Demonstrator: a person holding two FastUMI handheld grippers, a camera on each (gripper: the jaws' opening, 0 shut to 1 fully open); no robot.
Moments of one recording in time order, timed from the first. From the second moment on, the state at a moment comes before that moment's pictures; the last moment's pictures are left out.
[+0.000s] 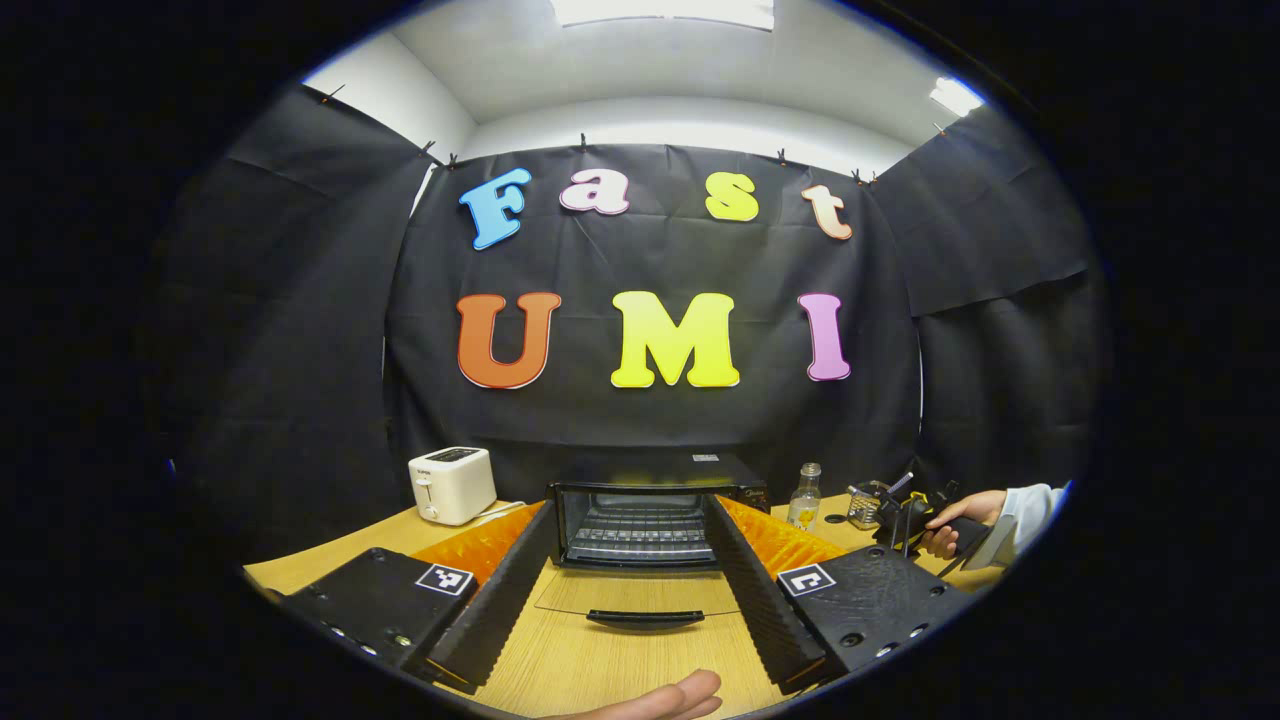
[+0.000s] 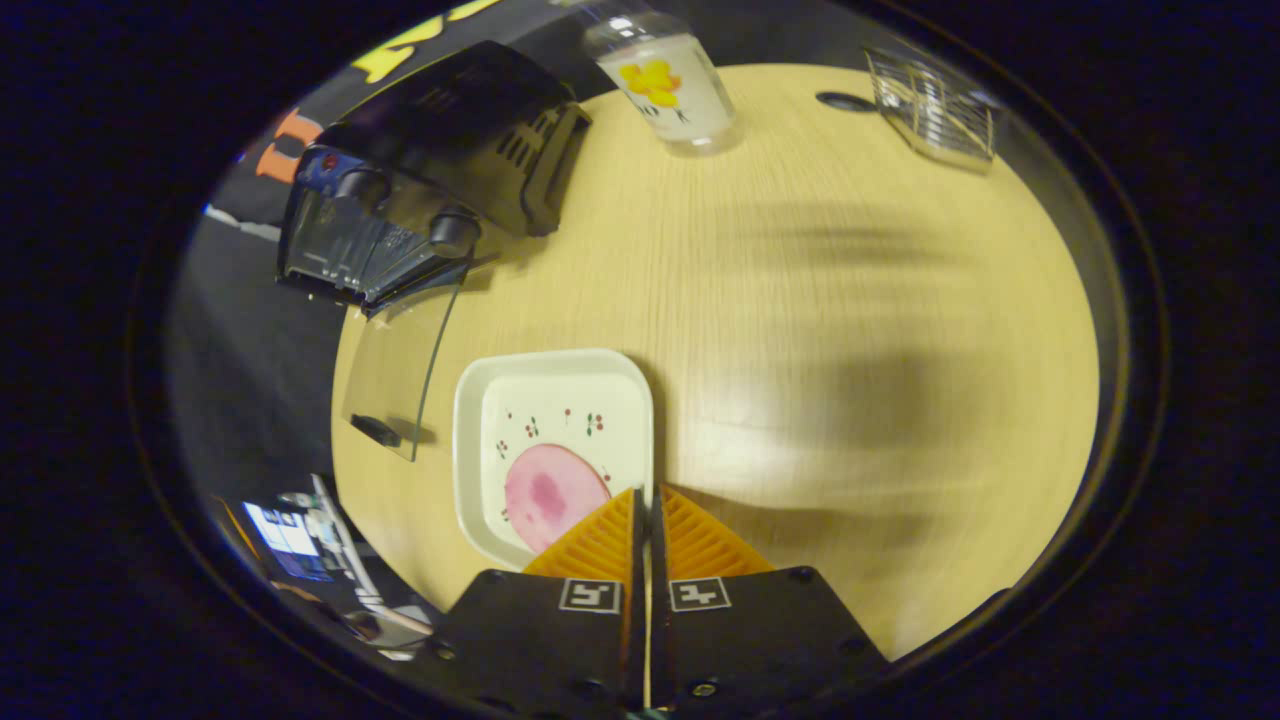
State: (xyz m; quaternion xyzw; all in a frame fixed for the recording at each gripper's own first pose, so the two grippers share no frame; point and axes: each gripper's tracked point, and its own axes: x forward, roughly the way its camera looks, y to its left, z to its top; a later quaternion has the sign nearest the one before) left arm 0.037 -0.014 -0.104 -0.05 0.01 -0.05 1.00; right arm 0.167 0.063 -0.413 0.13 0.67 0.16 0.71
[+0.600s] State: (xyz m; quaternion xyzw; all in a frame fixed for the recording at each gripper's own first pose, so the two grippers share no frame) left arm 0.000 0.005 -0.082 -0.05 -0.01 -0.03 1.00; right arm 0.149 0.038 -0.392 0.26 0.64 0.14 0.71
